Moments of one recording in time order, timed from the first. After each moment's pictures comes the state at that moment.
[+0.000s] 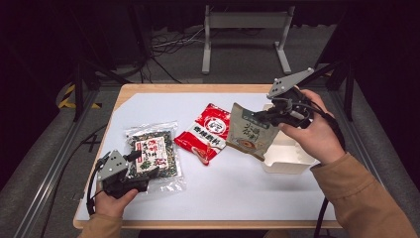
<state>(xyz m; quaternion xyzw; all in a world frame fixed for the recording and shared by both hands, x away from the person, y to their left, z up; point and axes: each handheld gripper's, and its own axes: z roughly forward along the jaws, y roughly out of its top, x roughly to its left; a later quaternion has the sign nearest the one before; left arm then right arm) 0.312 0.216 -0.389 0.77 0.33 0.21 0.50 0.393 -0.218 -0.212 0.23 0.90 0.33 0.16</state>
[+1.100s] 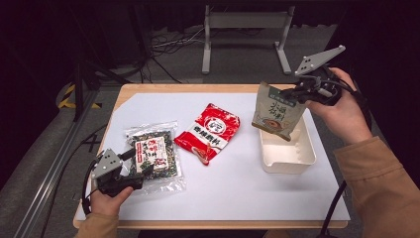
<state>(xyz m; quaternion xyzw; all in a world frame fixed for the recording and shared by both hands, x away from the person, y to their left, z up) 0.314 0.228 -0.389 0.76 0.35 0.22 0.50 0.428 -0.277 -0.186 0.23 0.90 0.30 0.23</state>
